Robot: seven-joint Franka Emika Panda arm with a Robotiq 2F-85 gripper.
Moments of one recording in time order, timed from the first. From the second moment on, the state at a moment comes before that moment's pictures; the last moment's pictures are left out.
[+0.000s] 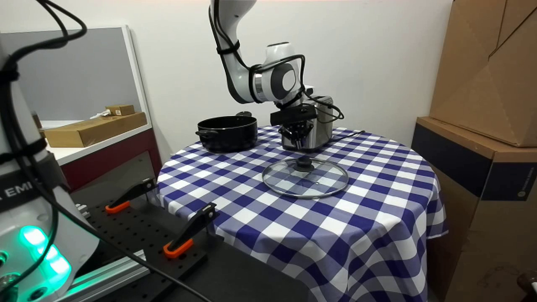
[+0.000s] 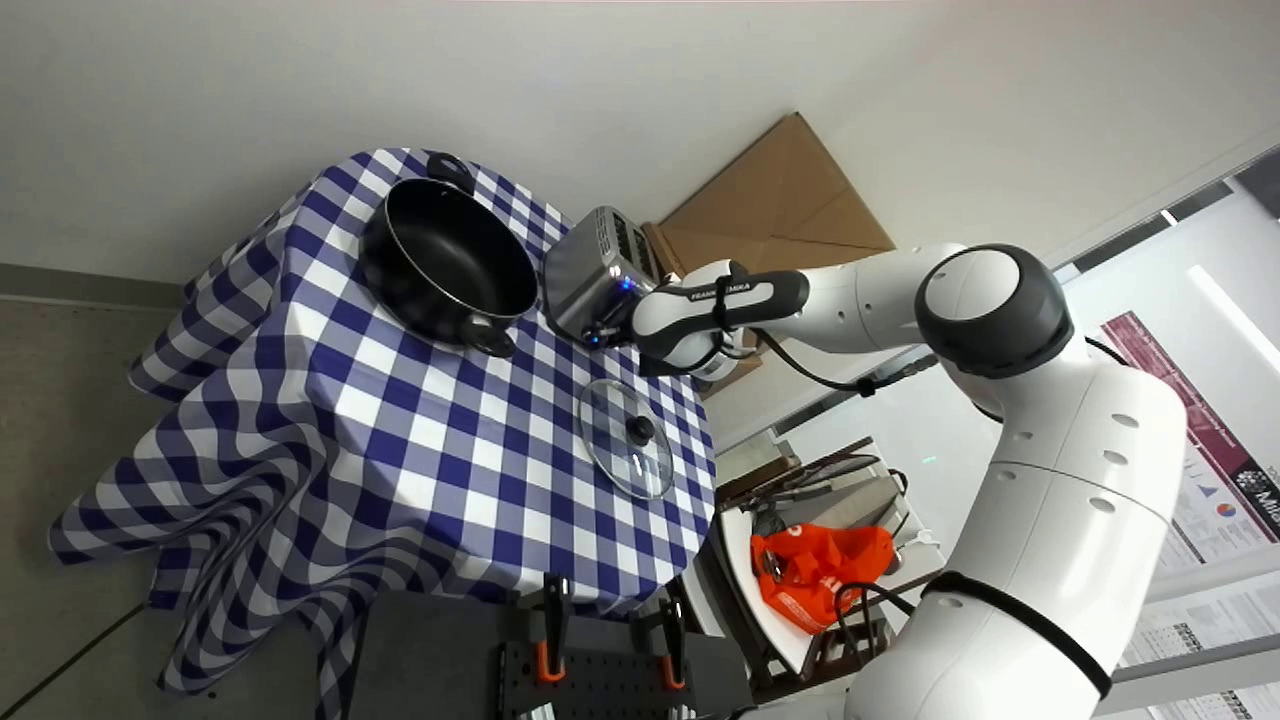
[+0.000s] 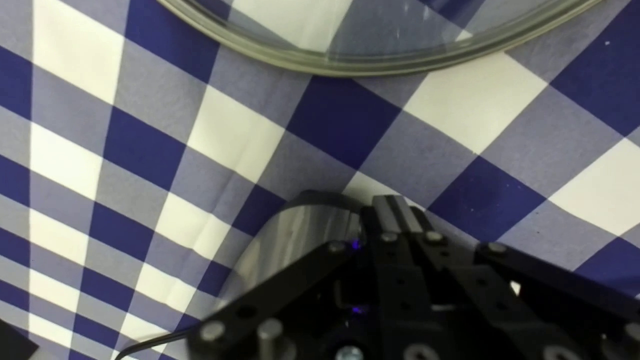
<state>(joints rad) -0.07 0.76 -0.02 -1.93 -0.17 3.02 -0.36</state>
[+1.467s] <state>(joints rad) -0.12 0.76 0.05 -1.93 -0.17 3.03 -0.36</state>
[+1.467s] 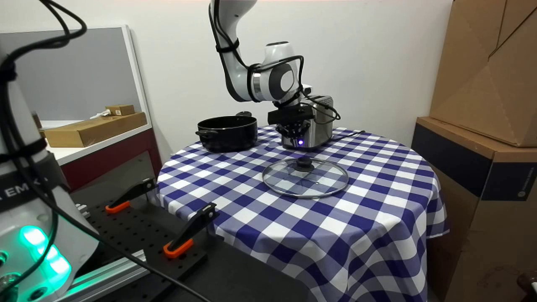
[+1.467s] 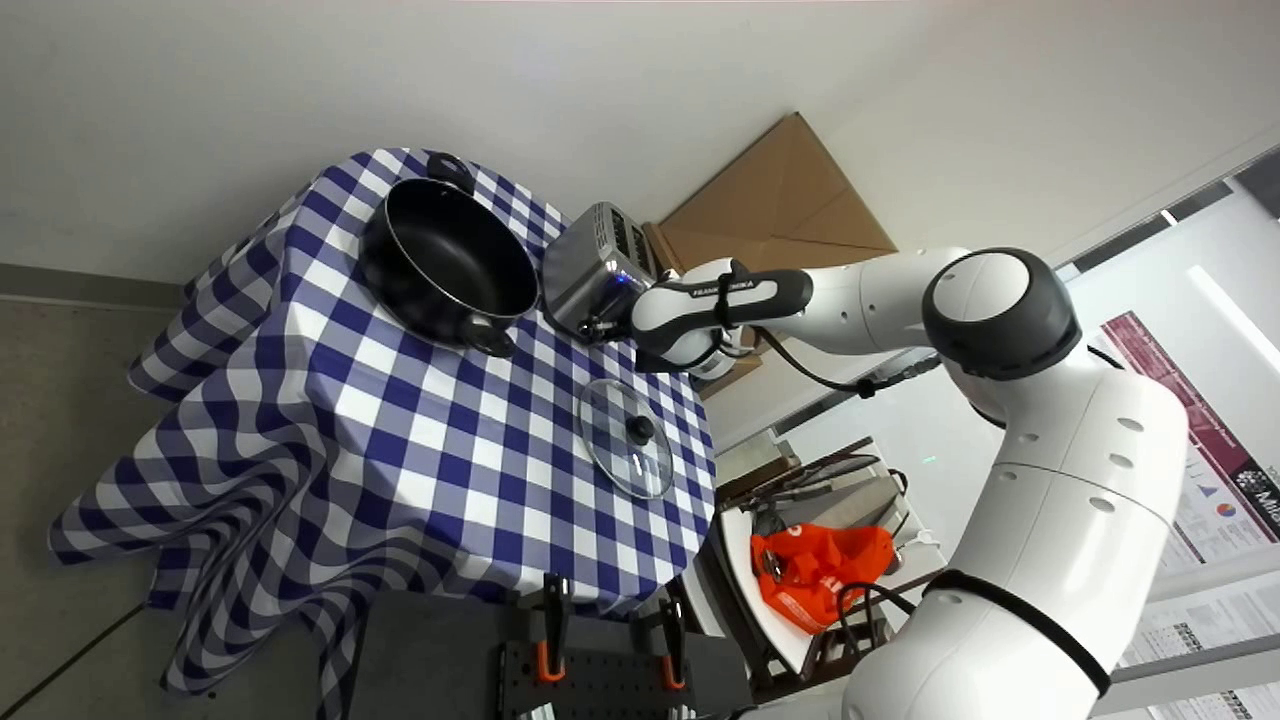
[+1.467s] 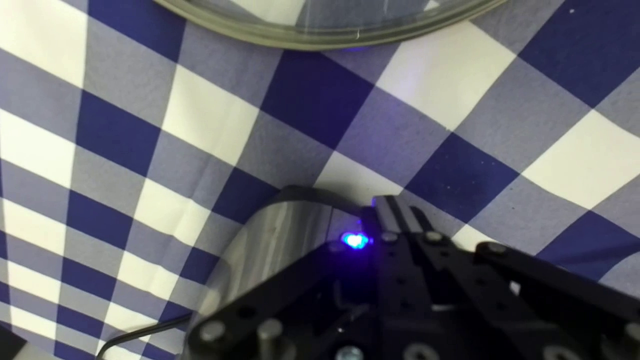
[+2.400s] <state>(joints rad) -0.12 0.76 0.04 -1.91 -0.17 3.04 -0.36</state>
